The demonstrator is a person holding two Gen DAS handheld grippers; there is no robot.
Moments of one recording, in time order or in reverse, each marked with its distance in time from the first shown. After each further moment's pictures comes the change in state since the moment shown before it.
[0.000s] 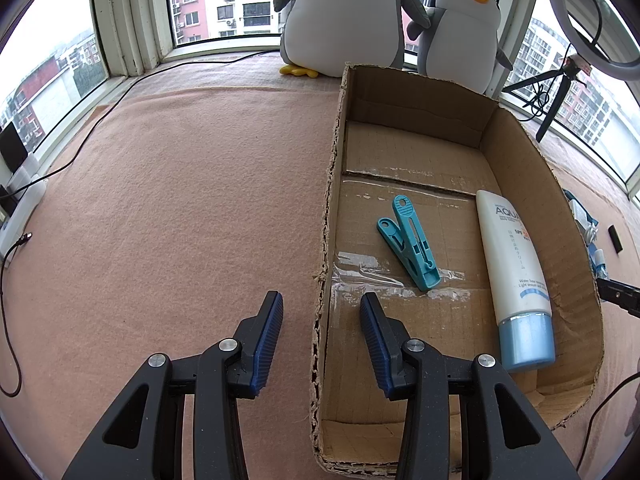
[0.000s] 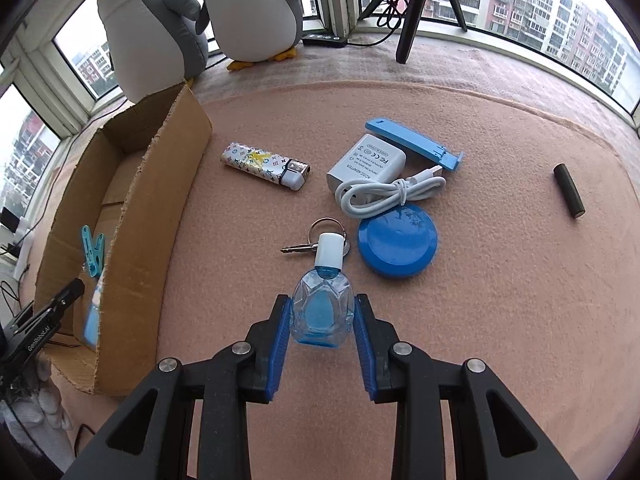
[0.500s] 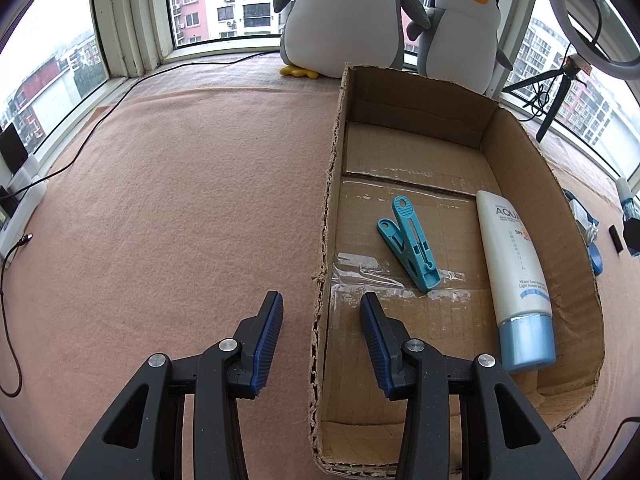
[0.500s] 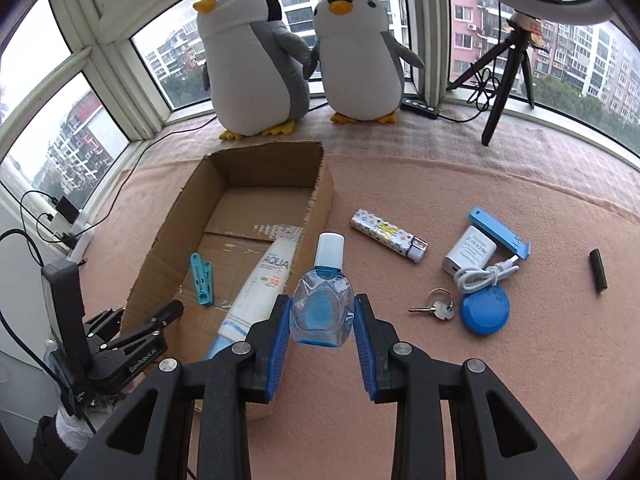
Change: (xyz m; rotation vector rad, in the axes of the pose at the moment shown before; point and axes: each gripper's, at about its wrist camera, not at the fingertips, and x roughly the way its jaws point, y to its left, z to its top) left arm 0.000 0.000 0.001 0.001 -0.002 0.000; right arm -0.047 0.082 0.022 -0.143 -0.114 0.142
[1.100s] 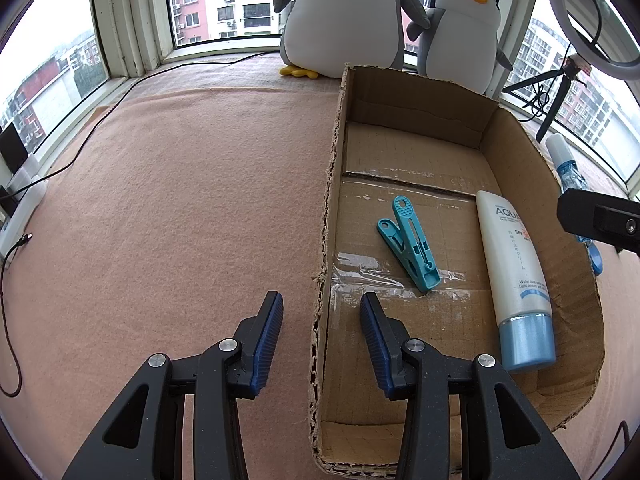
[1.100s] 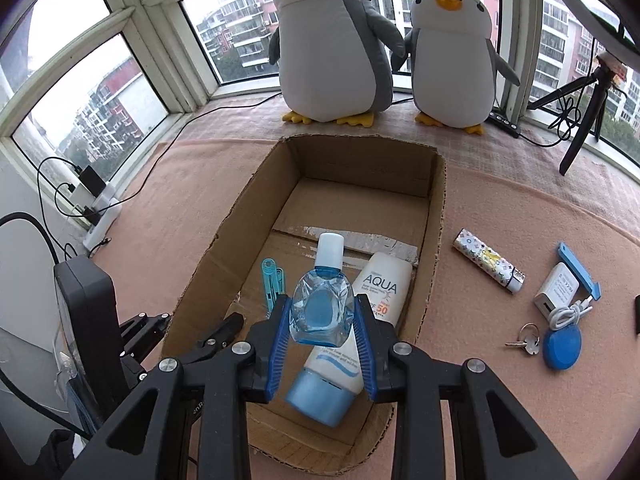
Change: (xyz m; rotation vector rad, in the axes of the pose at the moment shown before) left arm 0.000 0.000 0.000 -0.001 0.000 -0.001; right arm 0.040 0.071 0.012 -0.103 0.046 0.076
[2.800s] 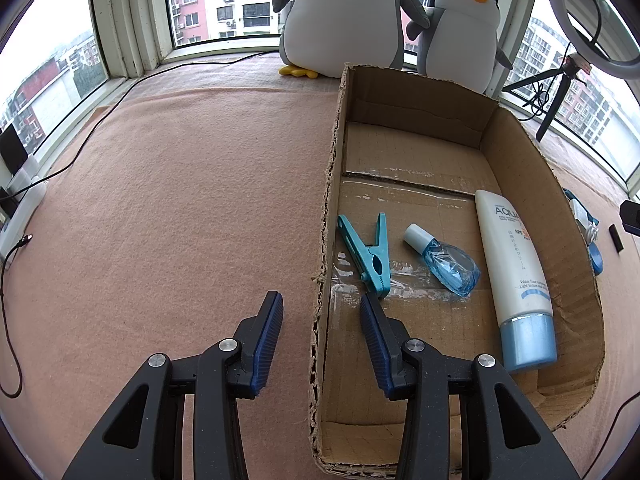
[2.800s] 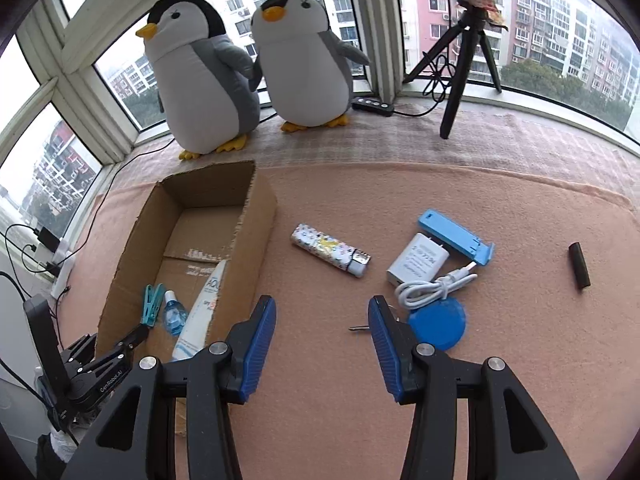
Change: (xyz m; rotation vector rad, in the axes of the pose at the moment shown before) left arm -0.001 0.002 0.000 -0.001 -0.001 -0.002; right arm -0.048 -0.135 -0.013 0.214 -0.039 -0.124
